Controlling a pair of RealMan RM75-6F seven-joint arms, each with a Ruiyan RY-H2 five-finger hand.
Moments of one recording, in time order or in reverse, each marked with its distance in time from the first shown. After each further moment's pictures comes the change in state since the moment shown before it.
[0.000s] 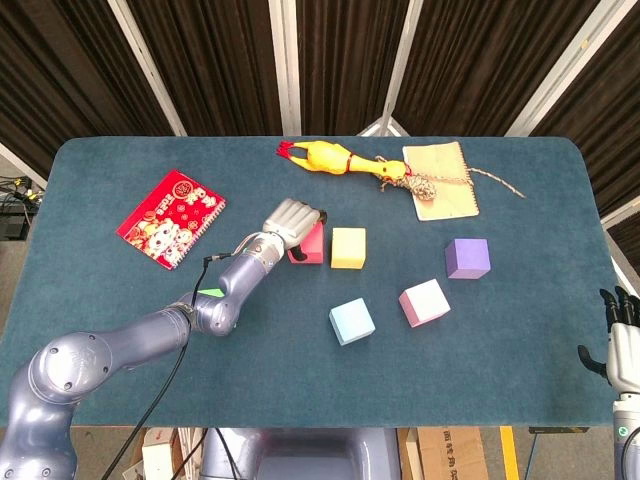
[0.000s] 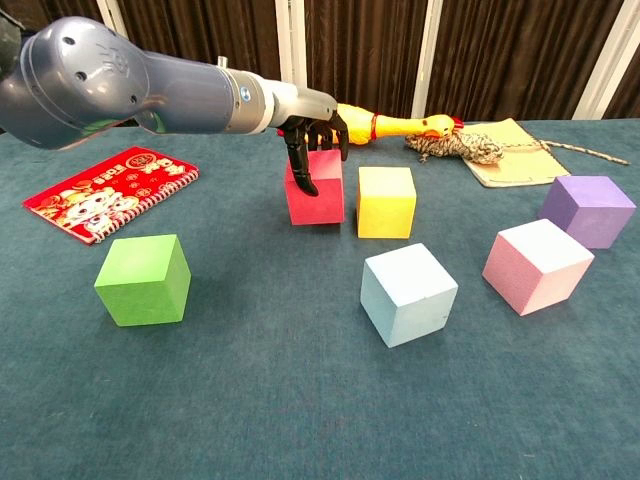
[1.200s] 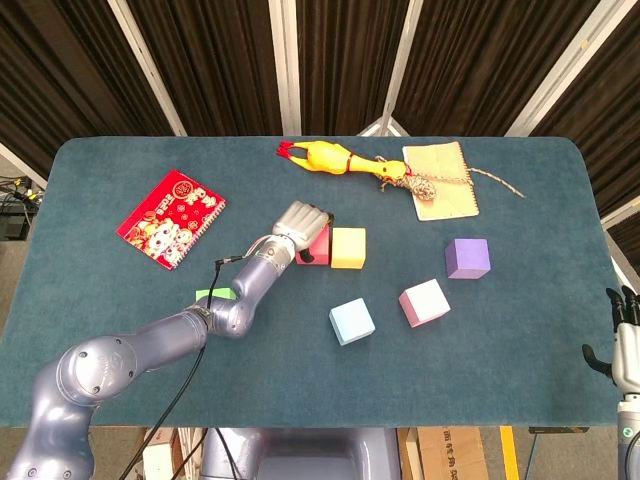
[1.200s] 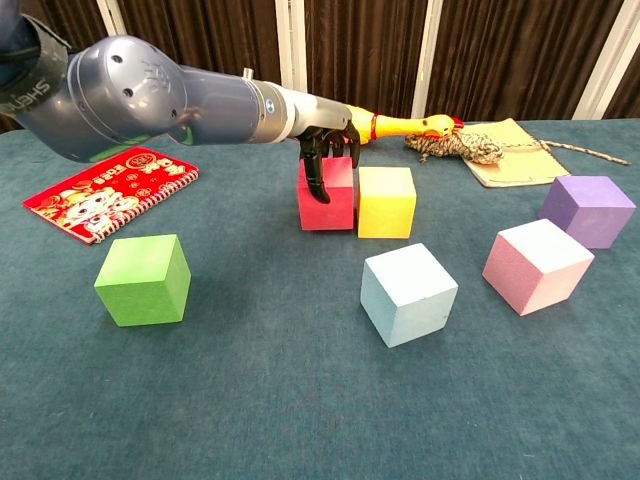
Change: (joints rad) left arm -0.061 -0.069 0.033 0.075 -0.081 0.010 0.043; right arm -0.006 0.007 0.007 -0.004 0.005 0.009 0.007
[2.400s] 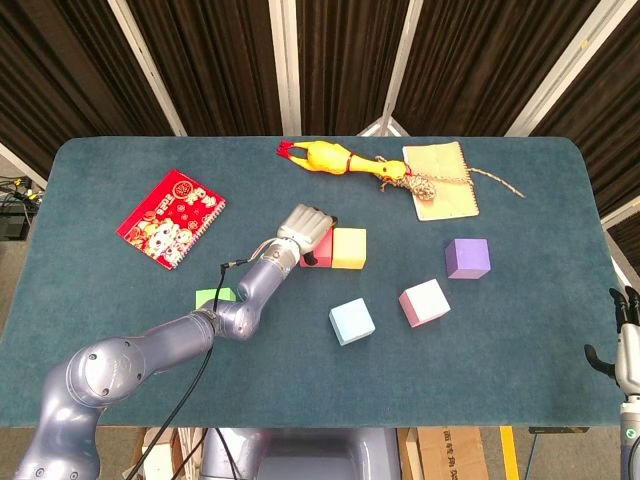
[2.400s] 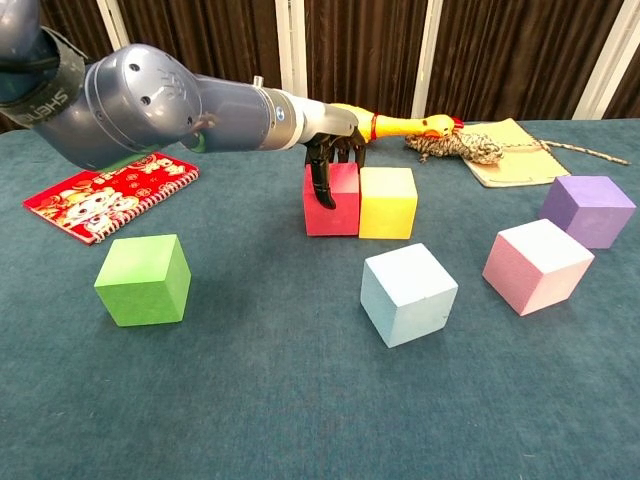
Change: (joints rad) left arm -0.016 -0.027 -0.001 0.019 -0.039 0.002 0.029; right arm -0.005 0.011 0.002 -0.009 0.001 0.002 0.014
